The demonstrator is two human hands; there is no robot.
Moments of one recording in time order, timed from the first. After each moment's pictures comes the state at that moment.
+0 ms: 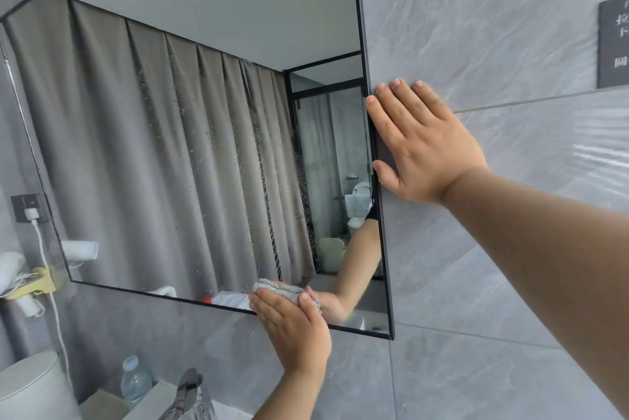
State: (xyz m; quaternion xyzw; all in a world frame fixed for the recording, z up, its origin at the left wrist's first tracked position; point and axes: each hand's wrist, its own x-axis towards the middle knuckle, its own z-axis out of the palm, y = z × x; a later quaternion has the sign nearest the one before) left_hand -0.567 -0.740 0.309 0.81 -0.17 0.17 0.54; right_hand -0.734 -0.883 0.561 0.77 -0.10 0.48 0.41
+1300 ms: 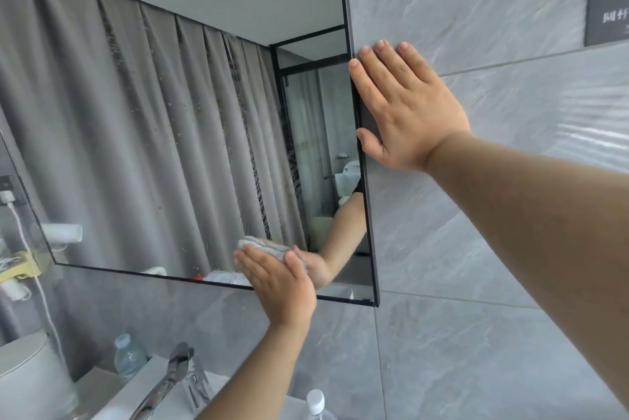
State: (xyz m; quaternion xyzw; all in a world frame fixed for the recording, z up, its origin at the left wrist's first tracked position) left_hand -0.562 -0.743 0.330 0.79 -0.21 0.19 0.55; right_hand -0.735 -0.882 0.562 0.77 -0.10 0.48 0.40
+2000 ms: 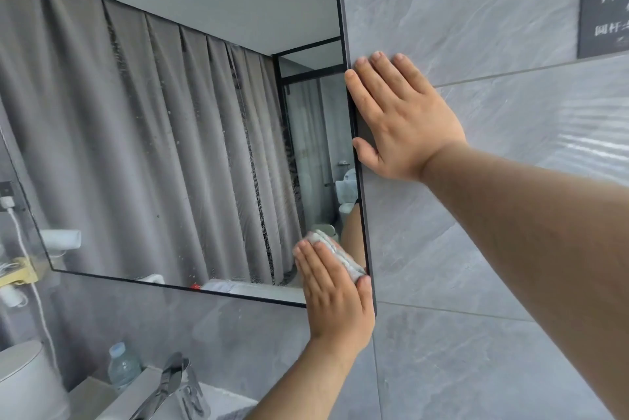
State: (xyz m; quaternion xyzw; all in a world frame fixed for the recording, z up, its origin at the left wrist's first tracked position) left_hand -0.624 -0.778 0.315 0.77 -0.41 0.35 0.34; right_hand -0.735 -0.881 0.562 0.77 -0.10 0.48 0.40
